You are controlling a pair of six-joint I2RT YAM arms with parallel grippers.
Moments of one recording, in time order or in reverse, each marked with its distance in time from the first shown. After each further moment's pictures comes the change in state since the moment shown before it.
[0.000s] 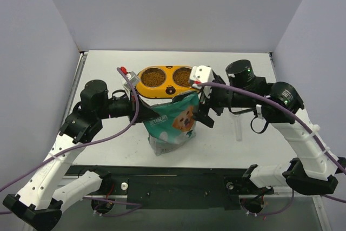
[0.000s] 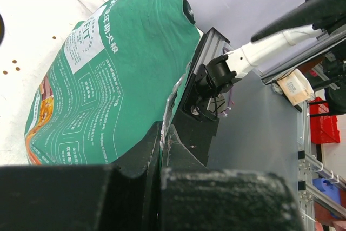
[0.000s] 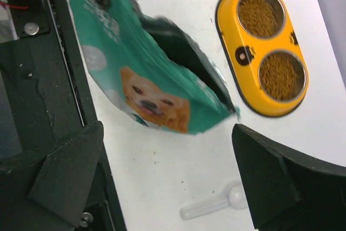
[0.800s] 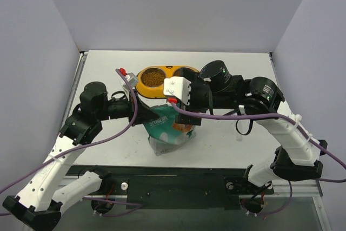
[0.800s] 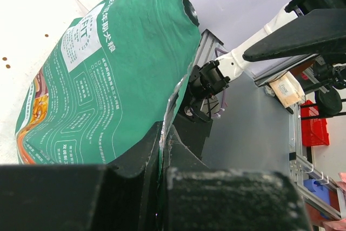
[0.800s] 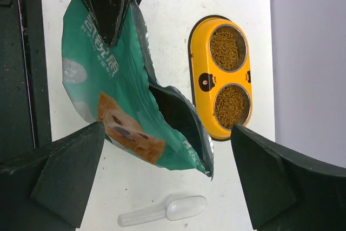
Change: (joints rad) left arm -0.001 -0.025 -0.039 0.035 0.011 -0.052; right arm 0.283 0.221 0.282 -0.074 0.220 -0.235
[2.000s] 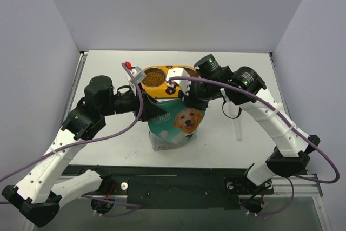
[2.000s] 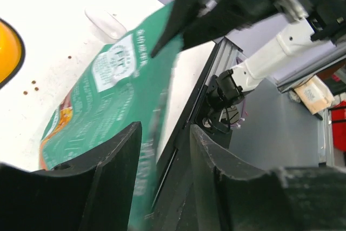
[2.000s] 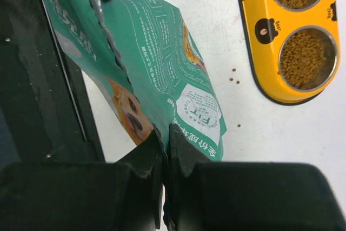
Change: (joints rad) left arm -0.061 0.092 0.125 -0.035 -0.112 0.067; right arm -0.216 0.035 -0.168 -0.021 -0.174 0.114
